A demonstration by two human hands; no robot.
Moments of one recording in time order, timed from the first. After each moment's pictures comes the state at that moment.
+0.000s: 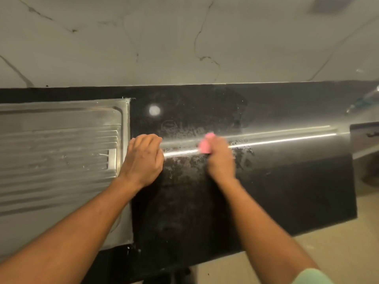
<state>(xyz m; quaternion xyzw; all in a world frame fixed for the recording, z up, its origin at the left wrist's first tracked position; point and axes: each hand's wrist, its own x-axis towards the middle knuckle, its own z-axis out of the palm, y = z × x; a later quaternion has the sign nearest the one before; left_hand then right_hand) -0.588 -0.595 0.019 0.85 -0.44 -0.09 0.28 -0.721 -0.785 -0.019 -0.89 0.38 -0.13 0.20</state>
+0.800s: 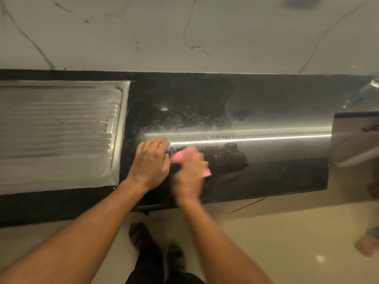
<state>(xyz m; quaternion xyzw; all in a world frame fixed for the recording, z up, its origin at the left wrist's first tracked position) -0.743 -0.565 0.022 0.88 -0.42 -0.01 0.22 -0.831 -0.650 -0.033 -0.87 0.43 -0.17 0.14</state>
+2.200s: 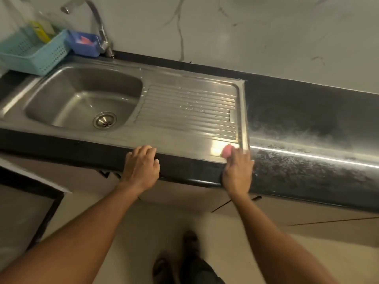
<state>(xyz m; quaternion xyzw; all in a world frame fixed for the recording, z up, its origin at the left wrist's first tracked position) -0.627 -0.157 -0.005 0.97 -0.22 -0.04 0.12 -0.736 -0.419 -0.044 -0.91 0.33 -0.18 0.18</state>
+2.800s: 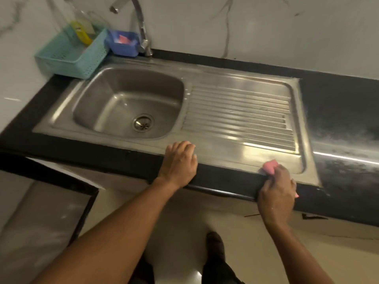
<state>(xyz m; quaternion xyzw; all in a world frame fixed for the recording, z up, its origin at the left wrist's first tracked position) -0.550 -0.120 -0.014 0.94 -0.30 0.00 0.19 -0.714 -0.342 -0.051 -0.88 0.36 -0.23 0.23</state>
